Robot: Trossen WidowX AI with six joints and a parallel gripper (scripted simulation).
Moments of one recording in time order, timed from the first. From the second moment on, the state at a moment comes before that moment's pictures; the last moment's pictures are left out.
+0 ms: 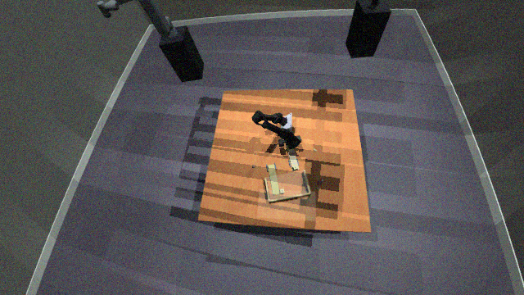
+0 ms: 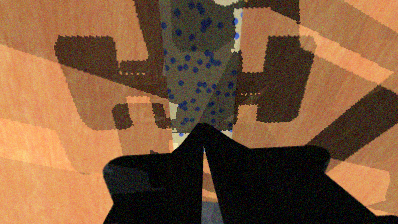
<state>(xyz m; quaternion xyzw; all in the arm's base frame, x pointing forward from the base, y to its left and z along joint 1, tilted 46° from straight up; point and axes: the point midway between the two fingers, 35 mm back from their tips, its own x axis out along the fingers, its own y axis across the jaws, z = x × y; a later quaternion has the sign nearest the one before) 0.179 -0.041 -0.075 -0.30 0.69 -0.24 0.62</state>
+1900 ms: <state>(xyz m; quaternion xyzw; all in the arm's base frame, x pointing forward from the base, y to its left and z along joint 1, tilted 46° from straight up) 0.232 -0.009 -0.050 -0.31 0.71 -0.22 0.60</state>
